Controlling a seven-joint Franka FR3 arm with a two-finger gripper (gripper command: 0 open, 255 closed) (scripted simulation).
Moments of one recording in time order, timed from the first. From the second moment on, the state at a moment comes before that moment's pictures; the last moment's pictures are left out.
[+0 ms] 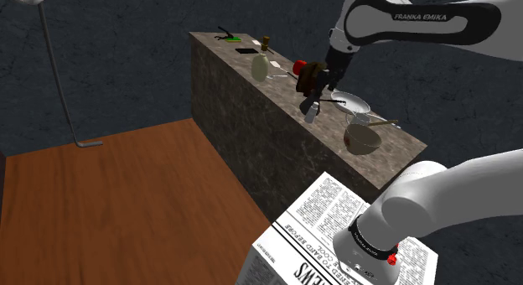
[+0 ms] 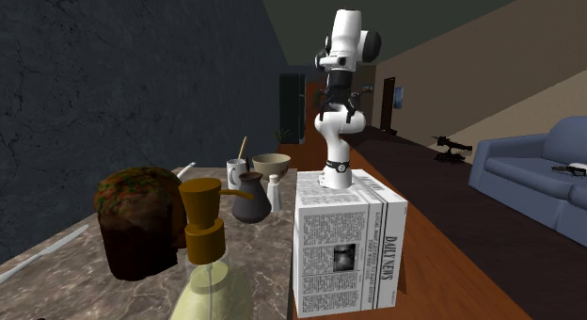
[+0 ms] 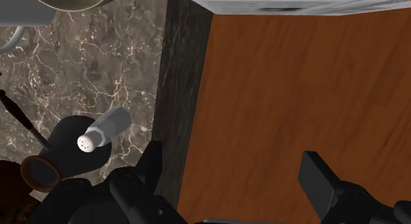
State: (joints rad) arm -0.12 -0.52 -0.17 -2.33 -0.18 1.85 -0.18
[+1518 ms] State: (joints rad) arm -0.23 0.16 -0.40 -2.00 -0.03 2.18 -0.49
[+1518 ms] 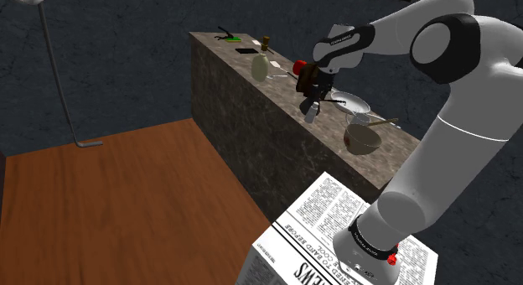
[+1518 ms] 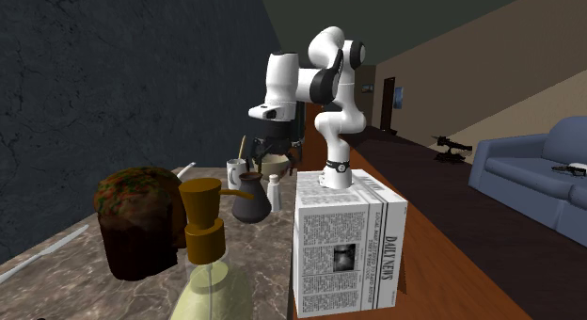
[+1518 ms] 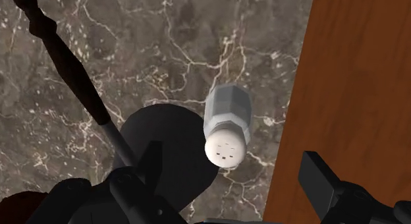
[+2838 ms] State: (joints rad) arm -0.24 0.19 -0.40 -2.02 -0.02 2.24 -0.50
